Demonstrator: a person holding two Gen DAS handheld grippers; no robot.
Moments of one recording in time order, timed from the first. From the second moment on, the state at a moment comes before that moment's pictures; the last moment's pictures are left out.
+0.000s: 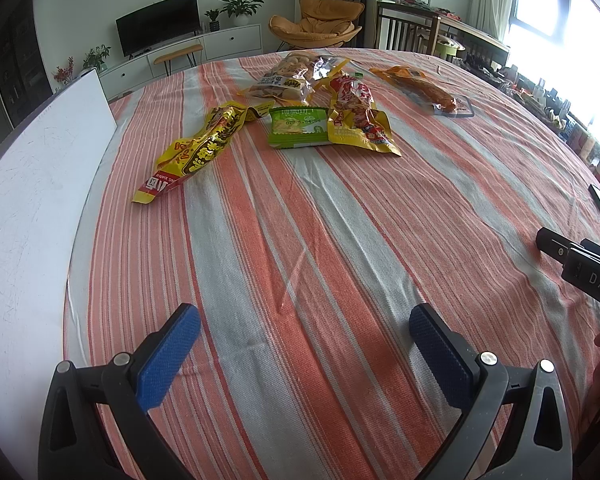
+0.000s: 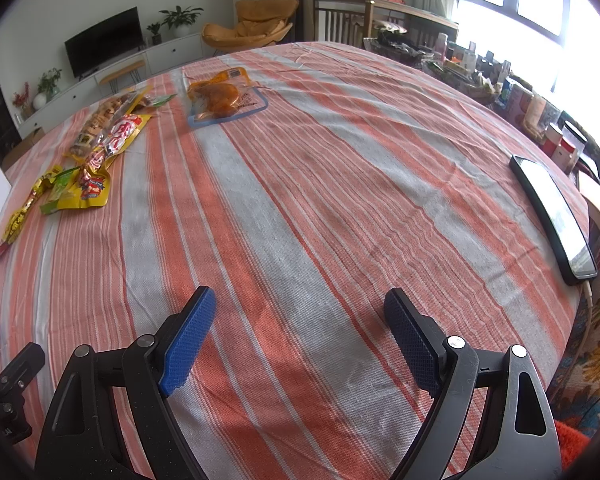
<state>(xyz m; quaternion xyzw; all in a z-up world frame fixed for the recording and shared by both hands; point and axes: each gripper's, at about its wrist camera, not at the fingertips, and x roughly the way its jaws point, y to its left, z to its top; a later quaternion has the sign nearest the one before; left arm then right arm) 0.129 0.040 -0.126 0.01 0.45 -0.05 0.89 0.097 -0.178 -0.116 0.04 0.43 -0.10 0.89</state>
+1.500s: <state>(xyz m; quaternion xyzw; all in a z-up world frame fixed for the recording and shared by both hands) 0.190 0.058 -0.047 -0.01 0.50 -0.07 0.86 0.097 -0.178 -0.116 0.04 0.43 -0.10 0.90</state>
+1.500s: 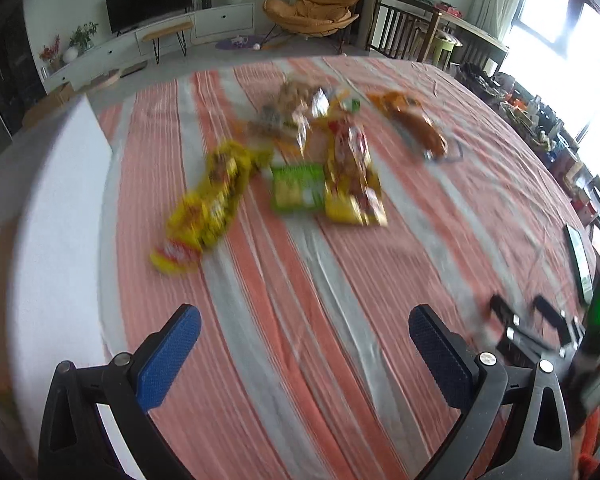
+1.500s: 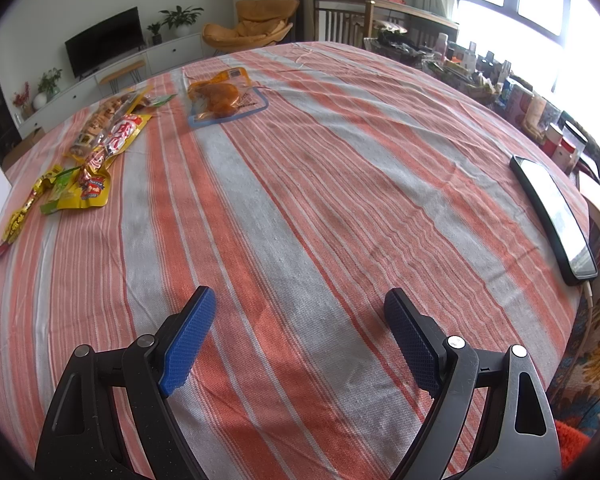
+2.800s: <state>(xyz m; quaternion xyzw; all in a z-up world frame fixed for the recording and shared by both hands) 0.137 0.079 -0.114 -0.04 0.53 -0.01 0.85 0.096 -0.178 -0.115 0.04 0.43 -0.10 0.90</state>
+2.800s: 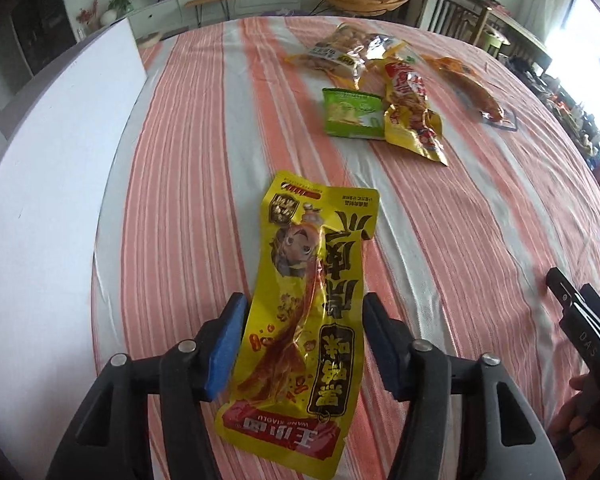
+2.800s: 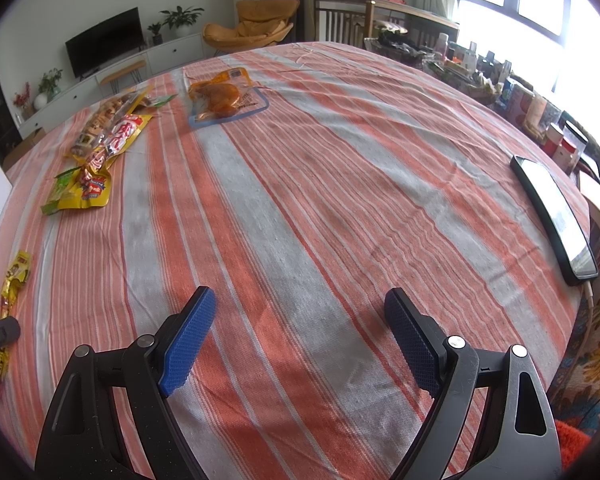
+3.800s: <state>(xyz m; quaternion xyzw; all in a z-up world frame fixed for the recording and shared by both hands) 0.137 0.095 -0.131 -0.04 0.46 0.05 0.89 0.096 -0.178 -0.115 0.04 0.43 -0.10 0.90</state>
